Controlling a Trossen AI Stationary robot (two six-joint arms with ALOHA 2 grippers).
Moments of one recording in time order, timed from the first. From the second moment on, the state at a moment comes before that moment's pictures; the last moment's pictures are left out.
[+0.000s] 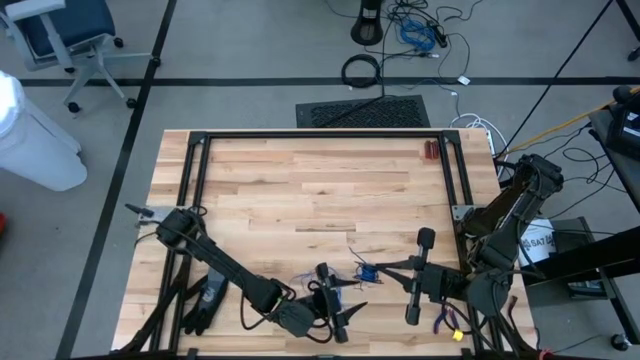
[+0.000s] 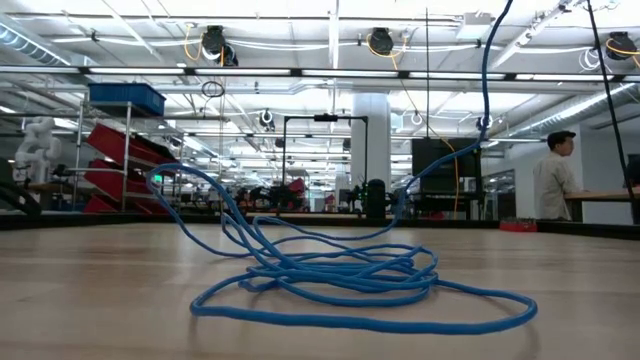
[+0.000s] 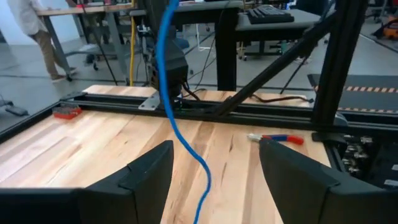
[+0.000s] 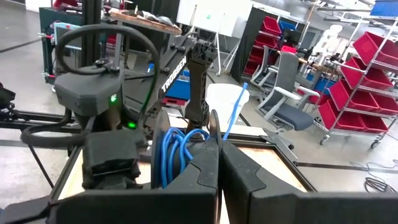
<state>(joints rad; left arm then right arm) -0.59 2.09 1.50 0.42 -0.84 -0.08 0.89 1.34 1.18 0.00 1.13 -0.04</state>
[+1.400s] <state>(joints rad) -0.70 1.85 1.50 -0.17 -1.15 -0.32 0.89 1.34 1.18 -0.01 1.11 -0.04</state>
